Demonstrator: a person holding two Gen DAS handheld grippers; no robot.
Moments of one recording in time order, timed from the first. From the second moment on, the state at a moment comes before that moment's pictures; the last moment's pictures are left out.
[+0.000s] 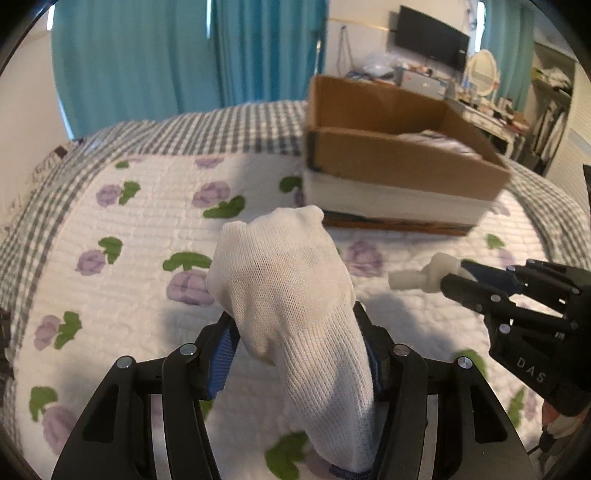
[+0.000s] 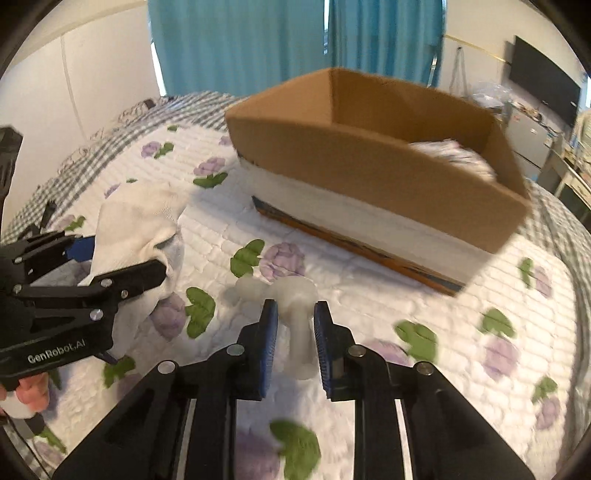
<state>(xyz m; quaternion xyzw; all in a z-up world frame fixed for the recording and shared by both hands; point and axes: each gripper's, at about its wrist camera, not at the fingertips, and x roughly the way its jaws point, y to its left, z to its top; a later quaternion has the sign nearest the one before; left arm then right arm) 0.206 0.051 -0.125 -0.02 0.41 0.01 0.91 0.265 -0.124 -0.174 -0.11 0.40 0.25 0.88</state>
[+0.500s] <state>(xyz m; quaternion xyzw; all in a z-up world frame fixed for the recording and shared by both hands) 0.158 0.019 -0.038 -0.01 0.35 -0.05 0.94 0.190 -0.163 -0.041 -0.10 0.29 0.24 0.92</state>
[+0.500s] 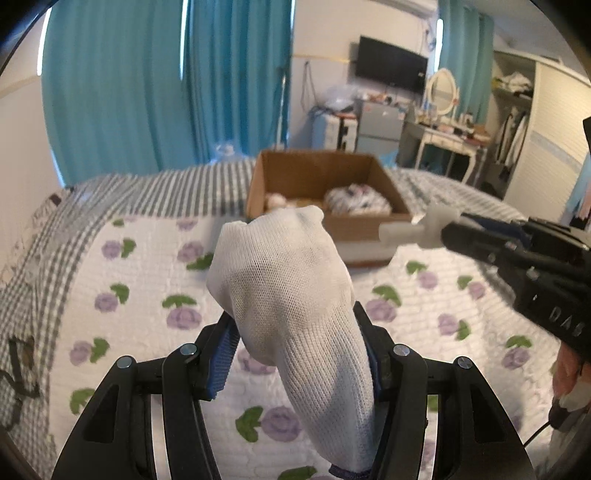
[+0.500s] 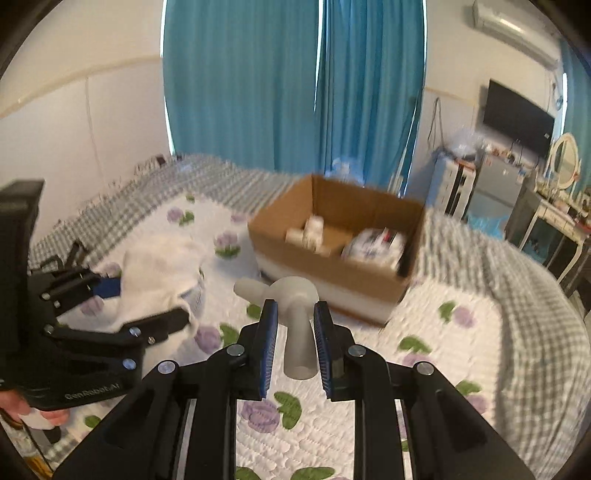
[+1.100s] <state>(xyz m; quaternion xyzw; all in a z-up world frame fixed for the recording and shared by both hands) 0.287 0.010 0.028 0.03 0.28 -0.07 0.96 0.293 -0.175 0.038 -0.07 0.23 0.22 0.94</state>
